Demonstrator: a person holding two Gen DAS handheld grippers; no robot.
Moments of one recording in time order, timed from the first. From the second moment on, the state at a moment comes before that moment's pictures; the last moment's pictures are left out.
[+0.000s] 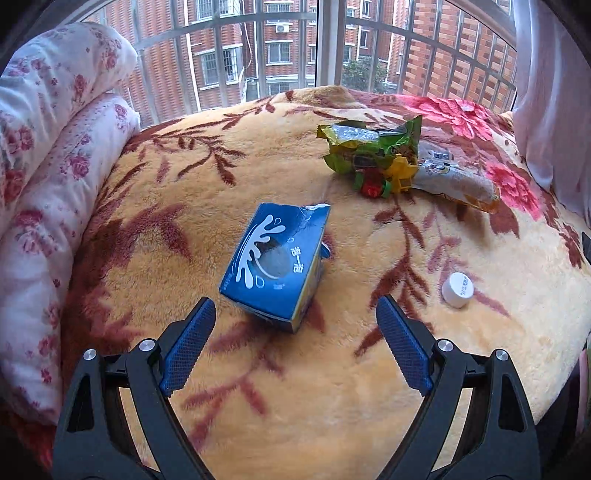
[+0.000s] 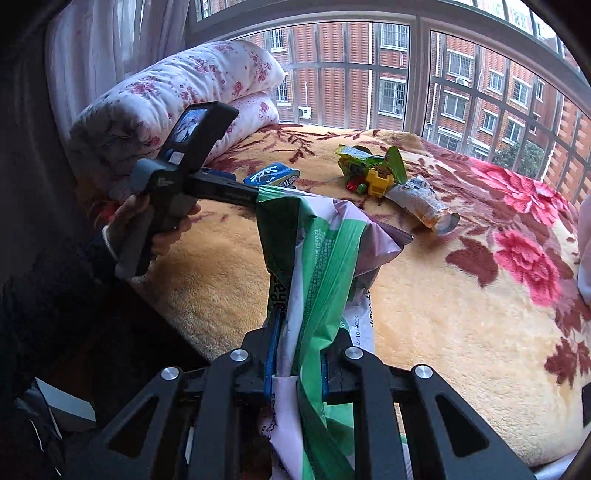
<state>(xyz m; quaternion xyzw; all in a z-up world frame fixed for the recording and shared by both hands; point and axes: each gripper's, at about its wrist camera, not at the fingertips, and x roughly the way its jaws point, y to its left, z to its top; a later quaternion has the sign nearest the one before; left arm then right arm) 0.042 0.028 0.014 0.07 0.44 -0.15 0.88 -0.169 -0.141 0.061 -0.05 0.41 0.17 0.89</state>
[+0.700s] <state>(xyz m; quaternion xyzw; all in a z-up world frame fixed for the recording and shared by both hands) 0.059 -0.015 0.001 0.14 0.42 -0.07 0.89 -0.161 -0.172 0.030 0.00 0.43 0.16 0.89</state>
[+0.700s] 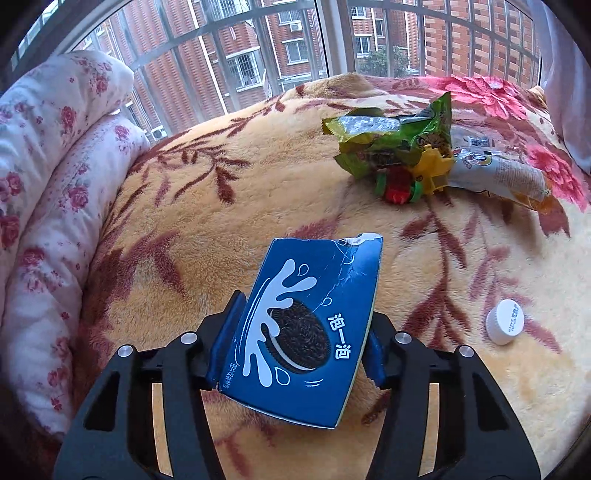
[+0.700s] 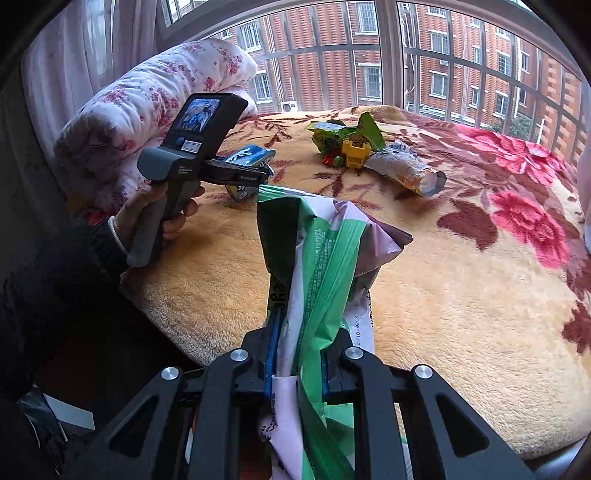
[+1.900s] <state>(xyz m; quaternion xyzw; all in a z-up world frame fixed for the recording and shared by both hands) -0.148 -0.054 0.057 0.11 0.37 -0.12 0.91 -0.243 -0.187 0.060 0.04 0.37 0.12 0.92</state>
